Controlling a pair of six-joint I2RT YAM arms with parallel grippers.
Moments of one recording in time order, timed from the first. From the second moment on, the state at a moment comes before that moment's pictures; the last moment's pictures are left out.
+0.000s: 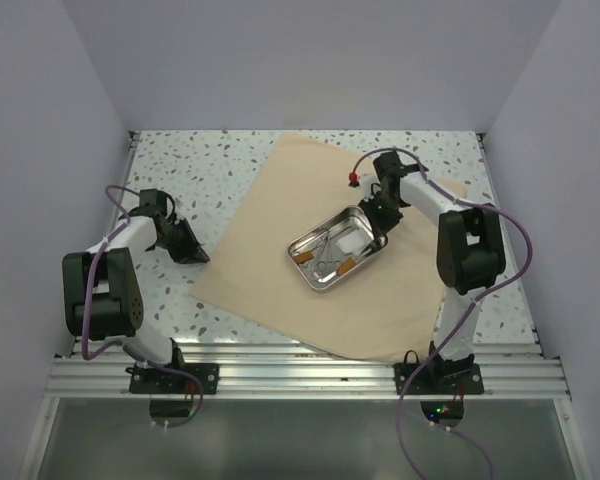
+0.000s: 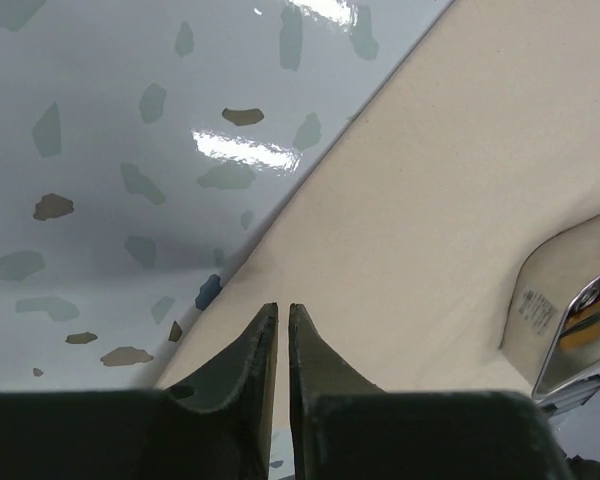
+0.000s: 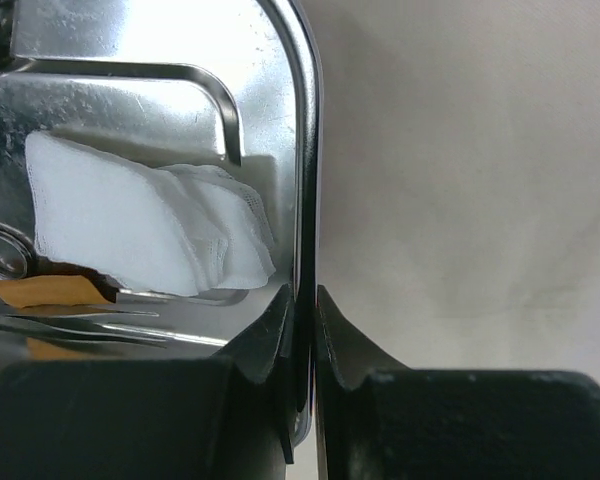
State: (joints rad) left arm 0.13 1.60 0.94 -0.59 0.36 -0.41; right arm 0.28 1.98 1.50 -0.87 -0.15 -0.31
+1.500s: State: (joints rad) left arm -0.21 1.79 1.01 -0.57 0.44 -0.47; right arm 0.12 1.80 1.53 -0.90 -0.07 0.17
